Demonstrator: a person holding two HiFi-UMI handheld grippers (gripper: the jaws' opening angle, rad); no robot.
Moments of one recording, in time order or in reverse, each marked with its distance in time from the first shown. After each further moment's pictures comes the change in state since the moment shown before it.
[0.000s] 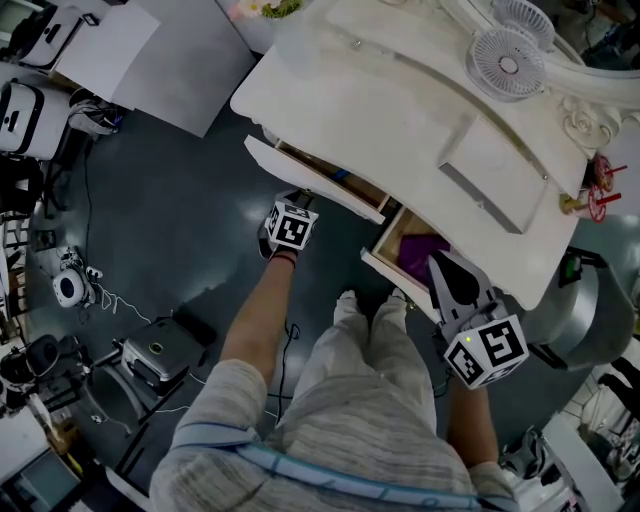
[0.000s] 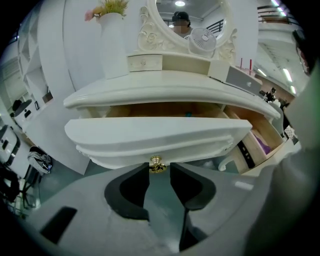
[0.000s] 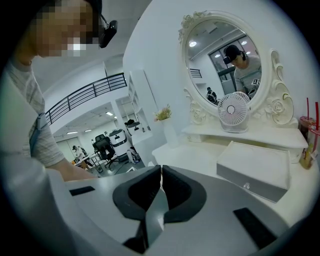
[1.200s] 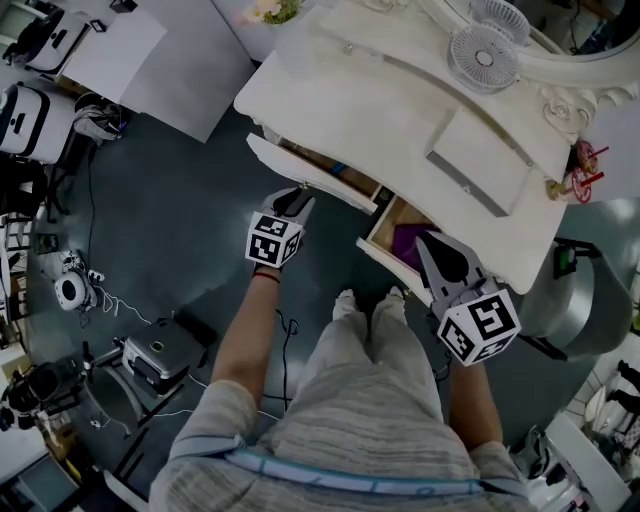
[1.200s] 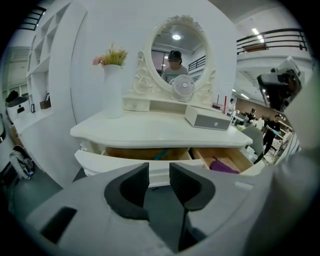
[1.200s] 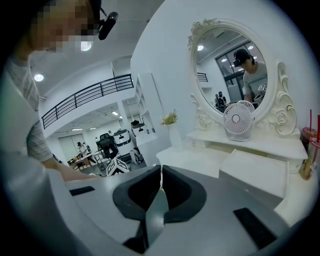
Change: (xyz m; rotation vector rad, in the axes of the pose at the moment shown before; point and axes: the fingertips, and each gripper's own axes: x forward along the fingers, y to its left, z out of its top) left arm -0.119 -0.043 0.056 -0.013 -0.323 -0.139; right arm -0.020 0.019 0.010 -0.069 -0.032 0.035
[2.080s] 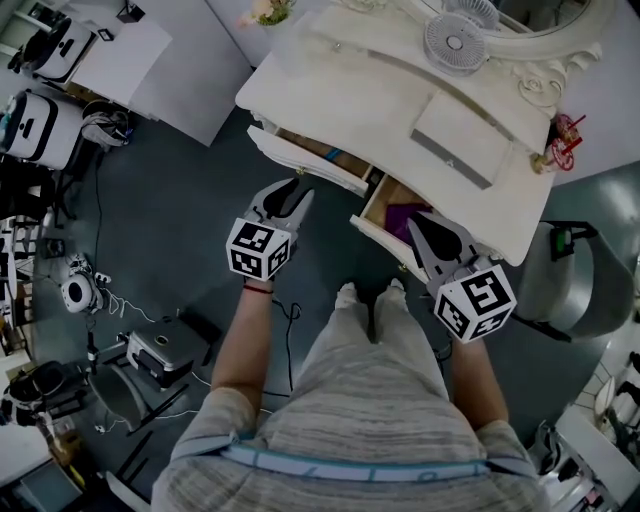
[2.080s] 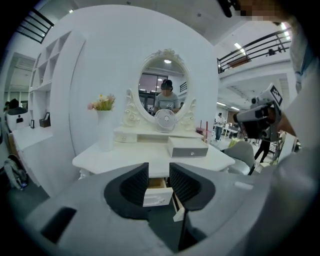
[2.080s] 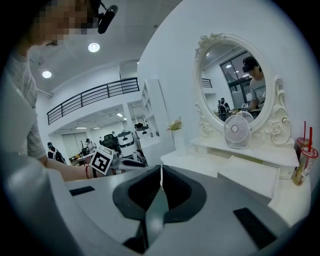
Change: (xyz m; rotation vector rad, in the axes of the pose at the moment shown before) left arm -0.108 -0.082 0.081 0.059 -0.252 -0.039; right arm -0.055 0.025 0.006 -0.048 -0.052 0.013
